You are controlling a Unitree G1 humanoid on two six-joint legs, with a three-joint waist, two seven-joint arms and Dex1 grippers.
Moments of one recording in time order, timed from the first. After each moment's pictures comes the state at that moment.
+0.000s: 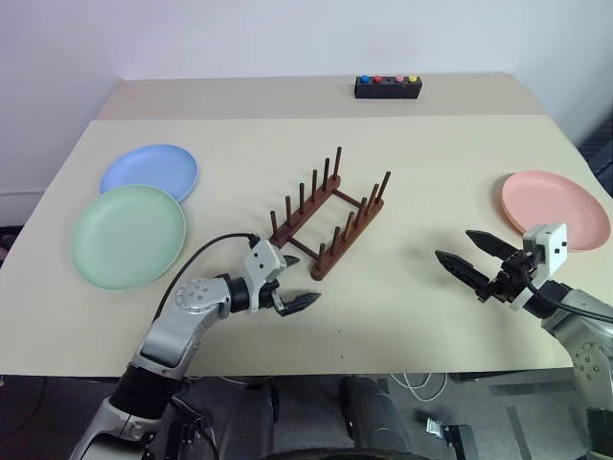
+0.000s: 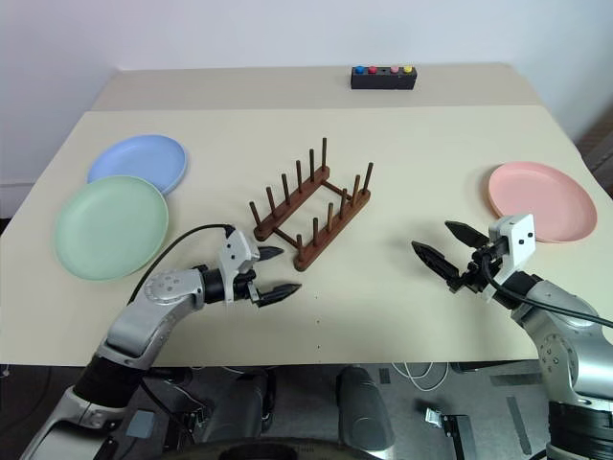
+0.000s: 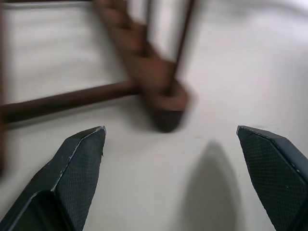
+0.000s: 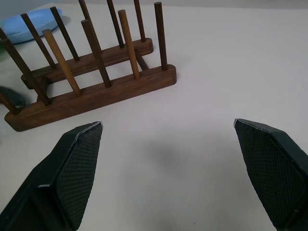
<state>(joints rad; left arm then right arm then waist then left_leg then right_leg) -0.22 0.43 -0.26 -0.18 -0.26 0.41 -0.82 0.03 -0.65 -0.39 -0.19 0.61 0.43 0.80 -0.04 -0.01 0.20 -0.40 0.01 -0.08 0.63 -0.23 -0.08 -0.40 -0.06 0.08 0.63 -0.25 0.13</state>
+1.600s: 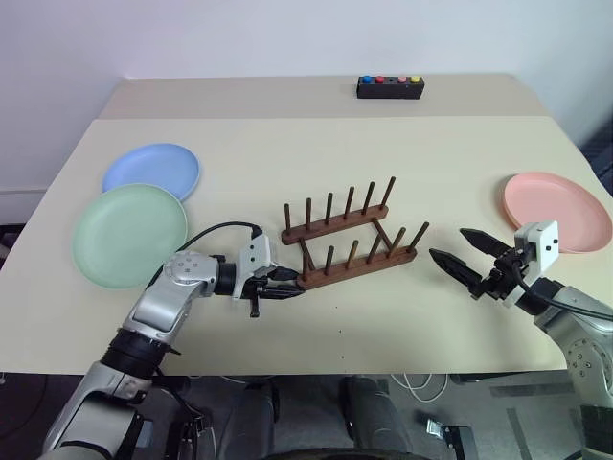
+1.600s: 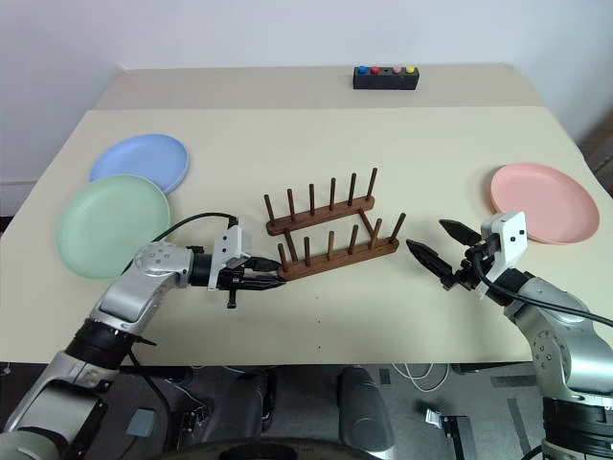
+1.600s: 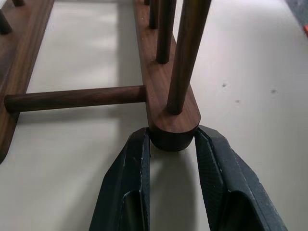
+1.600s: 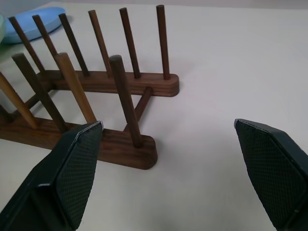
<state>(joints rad) -0.45 0.52 -0.30 0.12 -0.21 0.20 -1.18 0.02 -0.64 -0.36 -0.19 0.61 0.43 0.77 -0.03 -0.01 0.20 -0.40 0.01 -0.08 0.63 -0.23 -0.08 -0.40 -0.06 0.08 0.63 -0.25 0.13</state>
